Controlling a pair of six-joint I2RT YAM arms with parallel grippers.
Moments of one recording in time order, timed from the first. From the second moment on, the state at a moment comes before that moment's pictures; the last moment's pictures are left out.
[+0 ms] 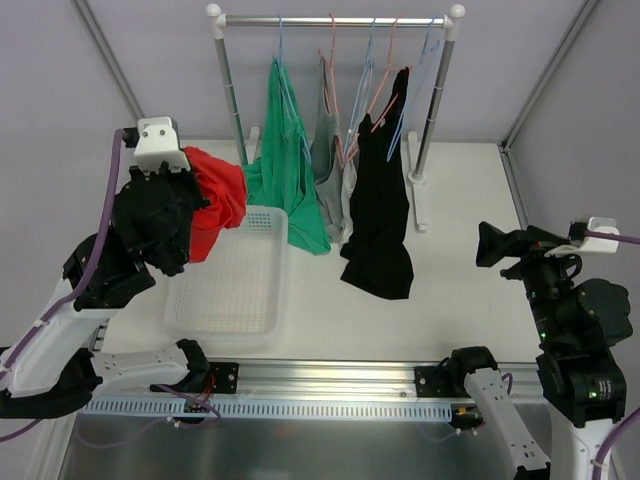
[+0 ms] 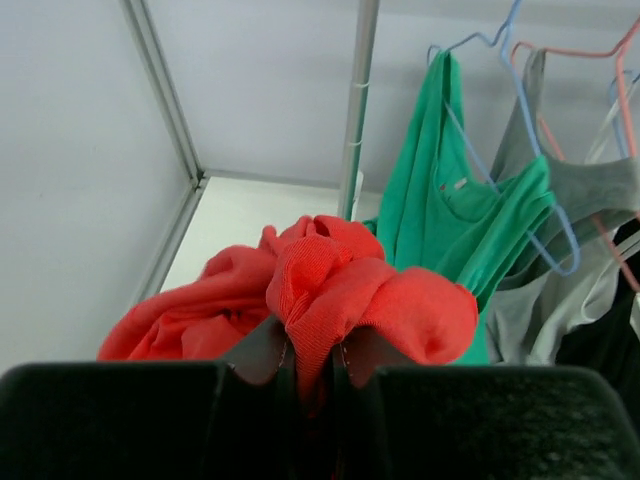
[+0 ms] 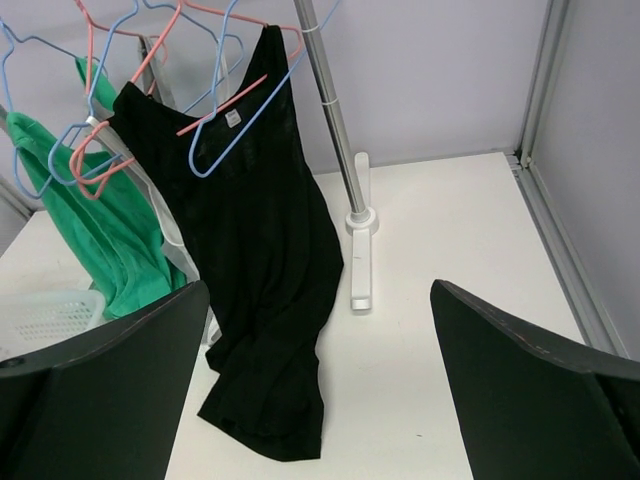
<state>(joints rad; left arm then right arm) -1.00 1.03 1.65 -0.66 -1.14 -0.01 0.16 0.44 1.19 -0.71 0.11 0.18</state>
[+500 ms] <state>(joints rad) -0.63 1.01 1.25 -0.88 -0.63 -0.46 0.16 0.48 1.16 -0.66 0.03 0.22</state>
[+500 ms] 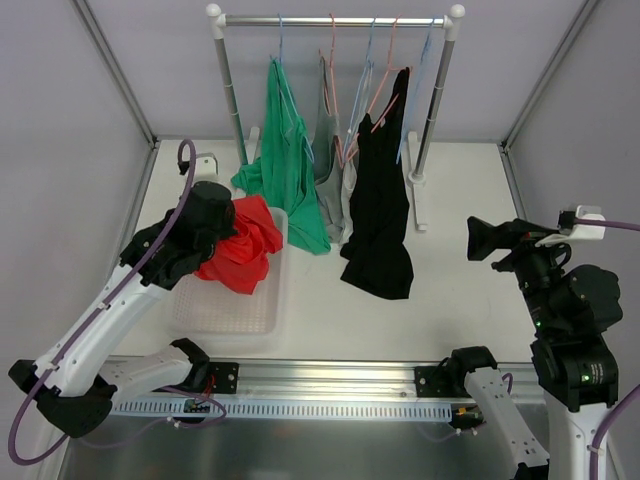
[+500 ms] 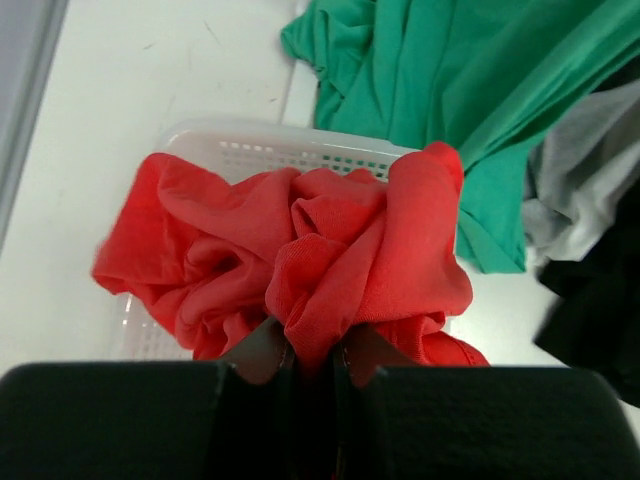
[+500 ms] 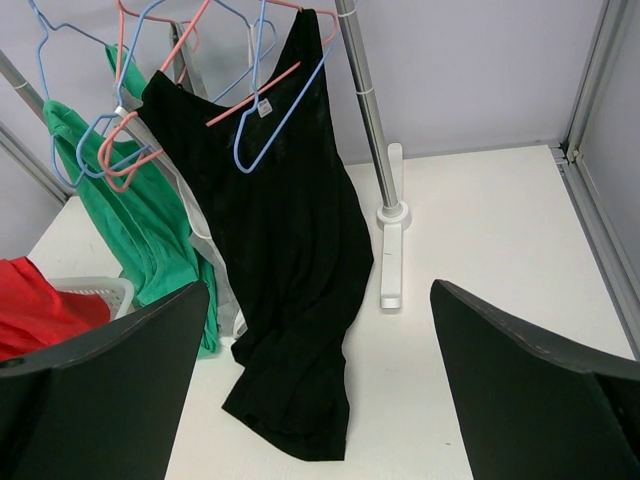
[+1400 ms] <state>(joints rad) -0.63 0.98 1.57 -0.90 -0.54 -0.39 0.16 0.51 1.13 -0.64 0.02 0.22</state>
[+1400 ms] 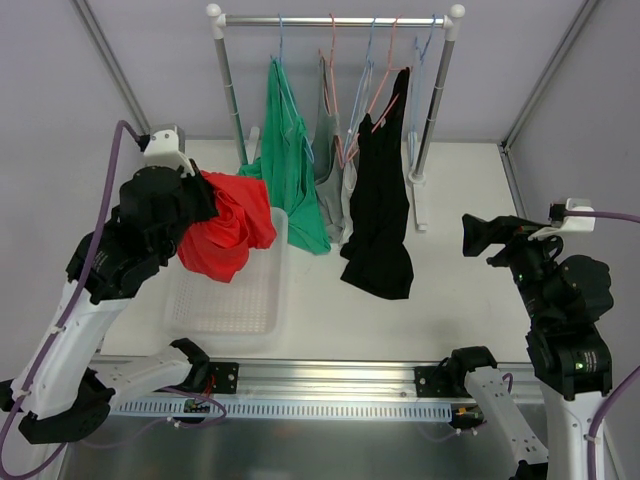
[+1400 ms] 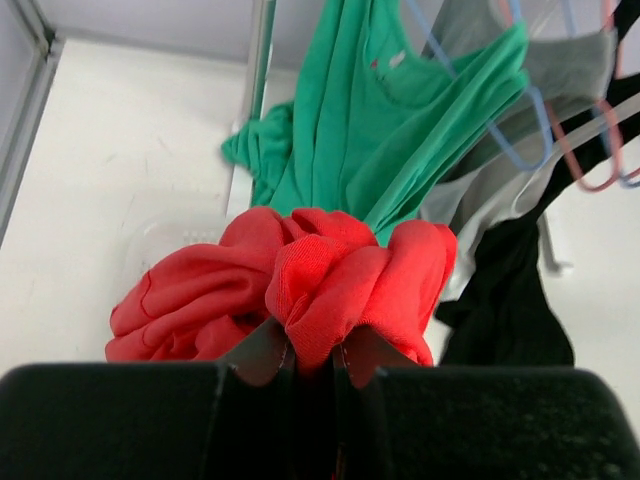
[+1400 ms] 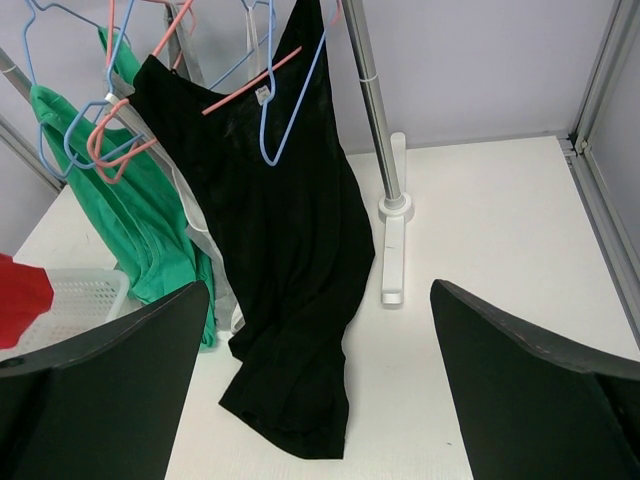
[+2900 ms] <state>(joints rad) -0.36 0.97 1.00 -0.74 -0.30 -0.65 0.16 0.86 1.21 -0.43 -0.35 0.34</state>
